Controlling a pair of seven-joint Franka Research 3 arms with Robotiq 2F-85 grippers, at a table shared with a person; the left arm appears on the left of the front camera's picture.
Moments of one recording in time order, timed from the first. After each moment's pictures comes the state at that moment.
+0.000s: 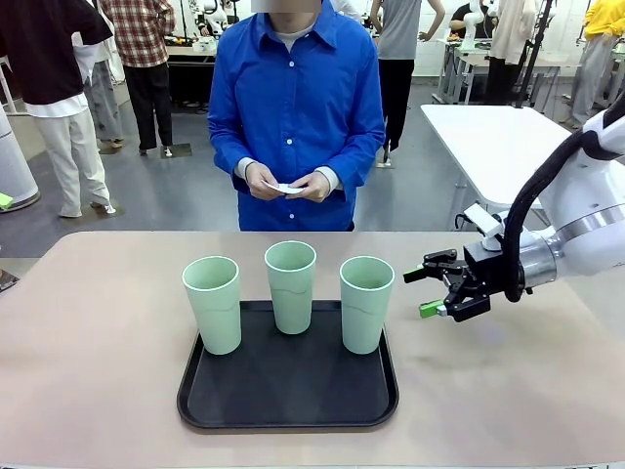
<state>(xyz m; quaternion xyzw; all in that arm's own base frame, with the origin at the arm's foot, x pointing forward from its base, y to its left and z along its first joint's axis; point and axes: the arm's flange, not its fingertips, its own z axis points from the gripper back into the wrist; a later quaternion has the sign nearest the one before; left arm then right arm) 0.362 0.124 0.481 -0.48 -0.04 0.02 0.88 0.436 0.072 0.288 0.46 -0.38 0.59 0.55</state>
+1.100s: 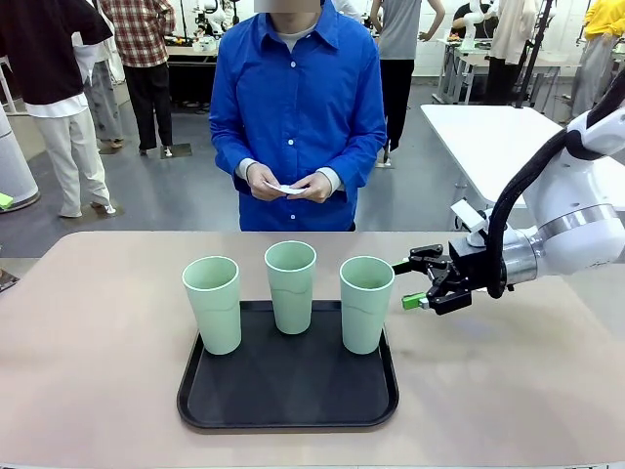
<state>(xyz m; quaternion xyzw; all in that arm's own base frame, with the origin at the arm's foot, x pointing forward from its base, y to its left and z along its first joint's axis) 0.362 0.124 0.481 -0.48 -0.04 0.02 0.88 0.445 0.090 0.288 0.46 -0.40 0.58 0.55</state>
